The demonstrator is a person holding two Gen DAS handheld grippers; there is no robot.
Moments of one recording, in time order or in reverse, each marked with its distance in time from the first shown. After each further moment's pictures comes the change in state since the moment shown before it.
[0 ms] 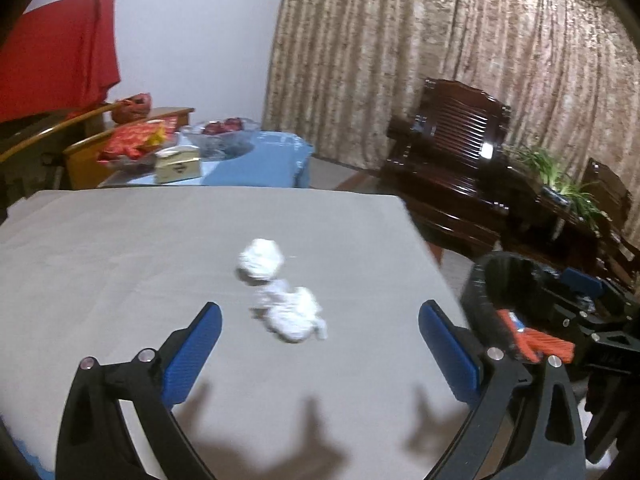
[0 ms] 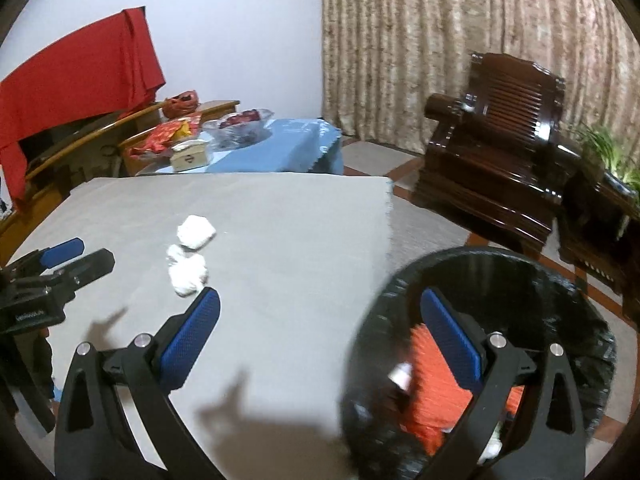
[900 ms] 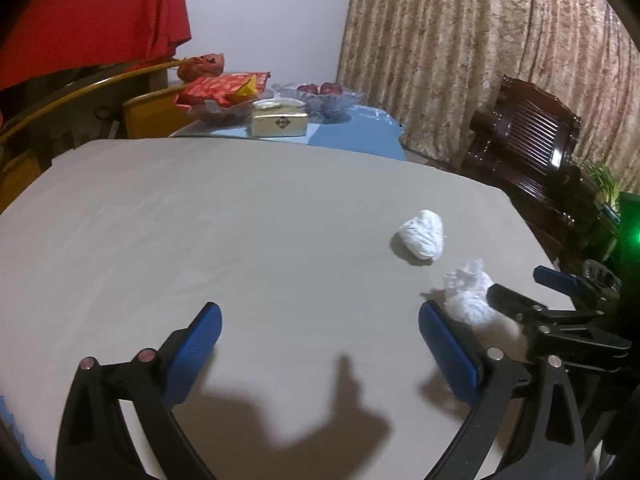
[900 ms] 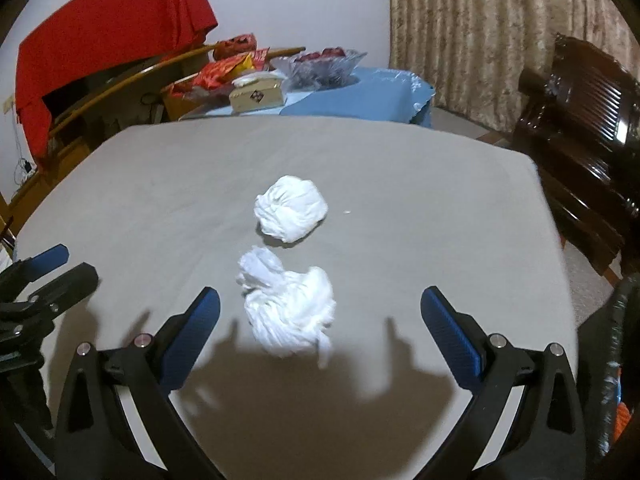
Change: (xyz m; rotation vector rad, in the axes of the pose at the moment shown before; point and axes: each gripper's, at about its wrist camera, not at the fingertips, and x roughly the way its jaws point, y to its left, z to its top) left arm 0.040 0.137 -0.029 -0.125 0.074 0.175; right arm 0.164 0.140 0.007 -0.096 0.170 0.169
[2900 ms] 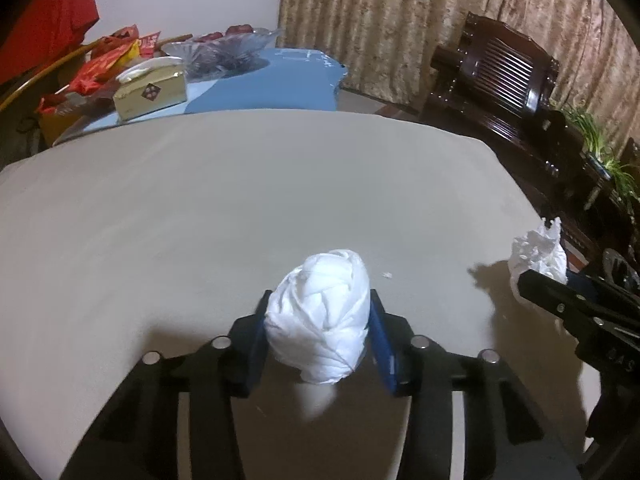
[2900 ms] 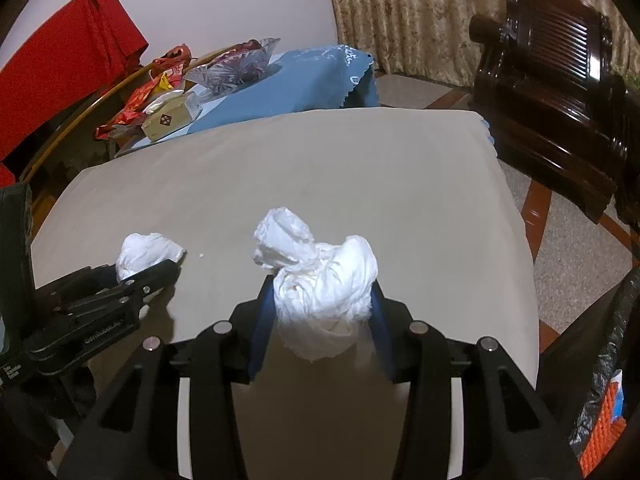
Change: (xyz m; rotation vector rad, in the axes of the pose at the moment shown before) left arm 0.146 -0.116 0.048 0.130 0.195 -0.139; right arm 0.030 -0.122 0.026 0.197 0.050 -0.032
